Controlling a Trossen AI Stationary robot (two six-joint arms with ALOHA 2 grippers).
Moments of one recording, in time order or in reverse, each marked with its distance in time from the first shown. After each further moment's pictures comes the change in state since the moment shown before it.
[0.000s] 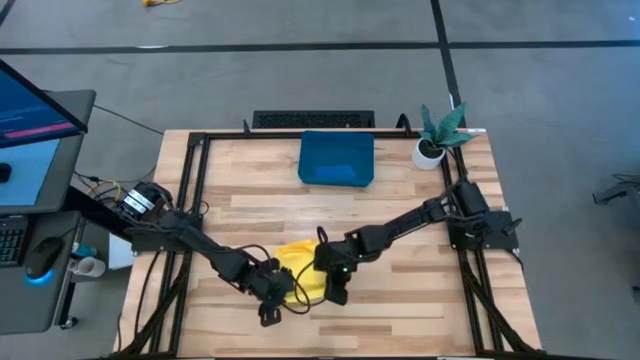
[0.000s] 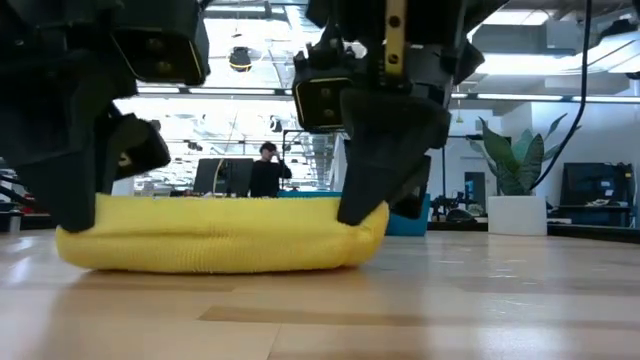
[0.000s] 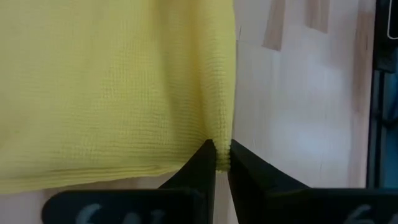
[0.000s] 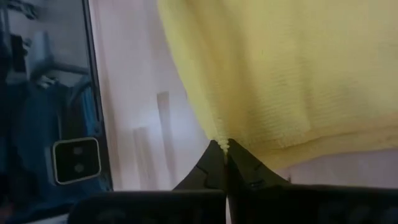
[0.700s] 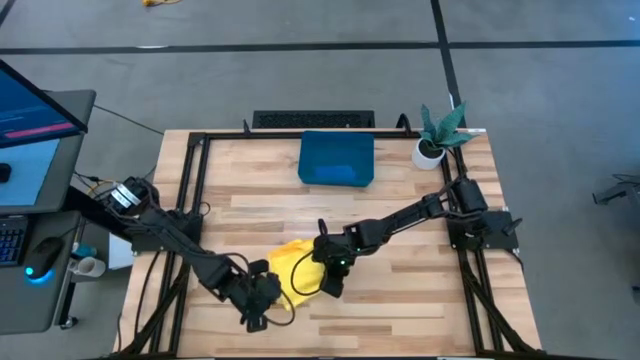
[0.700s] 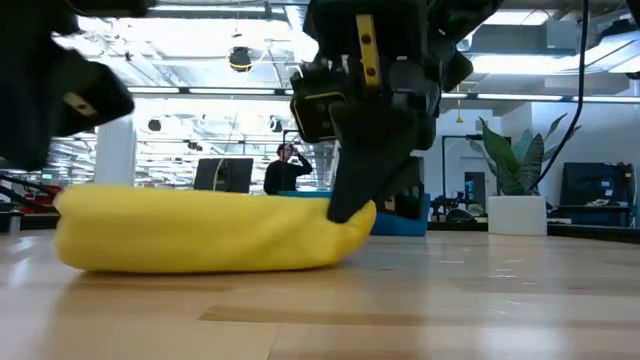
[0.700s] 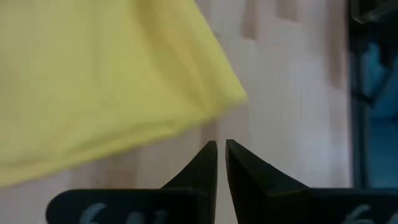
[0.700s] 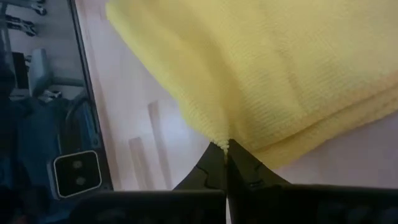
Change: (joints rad) left arm -0.112 -0.112 -0.002 -0.087 -0.196 -0.013; right arm -0.050 -0.001 -0.004 0.006 -0.019 0.090
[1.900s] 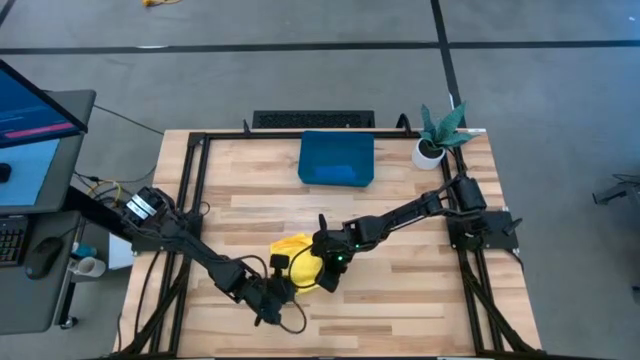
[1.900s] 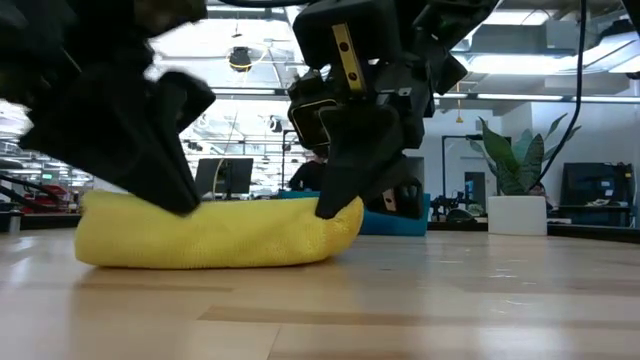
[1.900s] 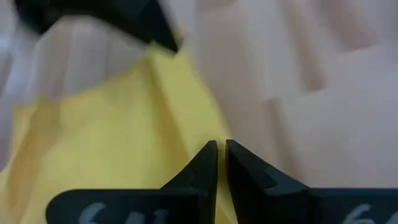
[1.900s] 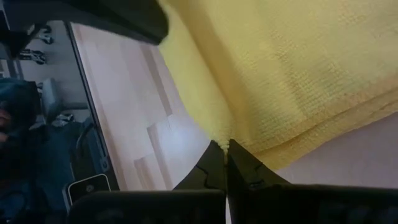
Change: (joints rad) left arm 0.048 0.151 -0.004 0.249 -0.269 0.460; right arm -0.030 -0.001 0.003 0.016 -0.001 0.096
